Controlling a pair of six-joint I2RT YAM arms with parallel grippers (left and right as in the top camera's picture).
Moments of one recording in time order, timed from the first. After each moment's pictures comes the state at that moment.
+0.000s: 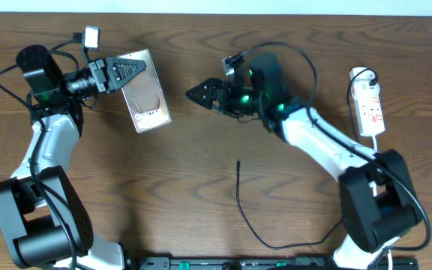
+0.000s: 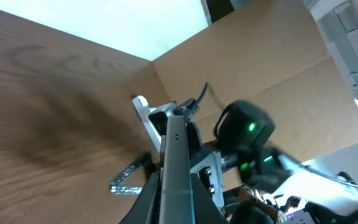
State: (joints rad) left arm 0.28 1.72 1.07 0.49 1.49 -0.85; right arm 0.48 1.84 1.28 -0.12 -0.69 0.79
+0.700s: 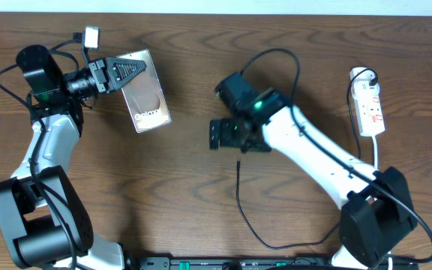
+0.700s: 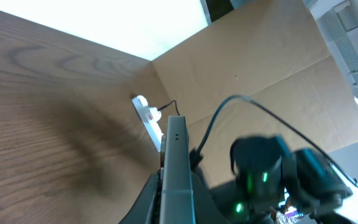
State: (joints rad) left arm 0.28 1.72 1.07 0.48 1.49 -0.85; right arm 0.67 1.82 1.45 -1.00 -0.10 0.70
